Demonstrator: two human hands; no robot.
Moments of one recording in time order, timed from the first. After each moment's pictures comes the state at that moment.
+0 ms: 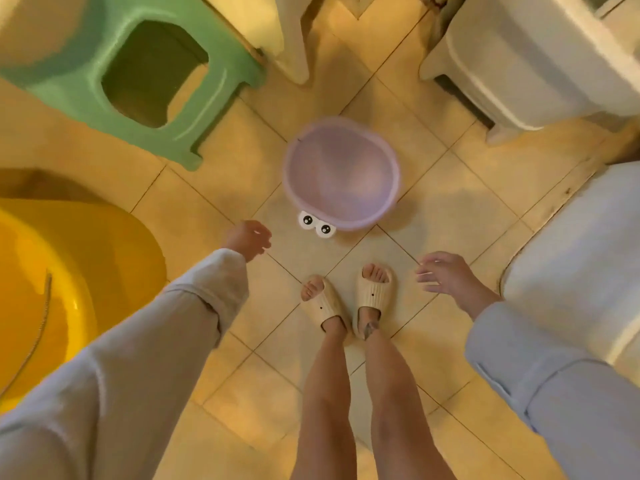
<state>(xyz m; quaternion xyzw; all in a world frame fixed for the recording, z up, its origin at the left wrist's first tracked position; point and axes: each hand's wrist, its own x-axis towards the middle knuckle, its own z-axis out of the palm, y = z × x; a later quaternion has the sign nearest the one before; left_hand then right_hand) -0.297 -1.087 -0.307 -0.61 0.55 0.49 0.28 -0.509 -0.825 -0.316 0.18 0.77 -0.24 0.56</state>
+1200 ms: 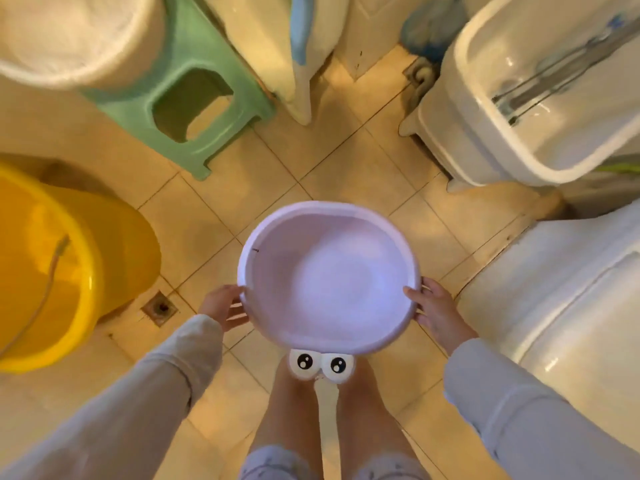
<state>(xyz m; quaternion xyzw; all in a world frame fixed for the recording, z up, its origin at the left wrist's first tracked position) -0.241 -1.009 -0.183 -0.76 0.21 0.61 0.09 -0.518 -0.792 -0.210 0.19 0.73 -0.38 0.54</state>
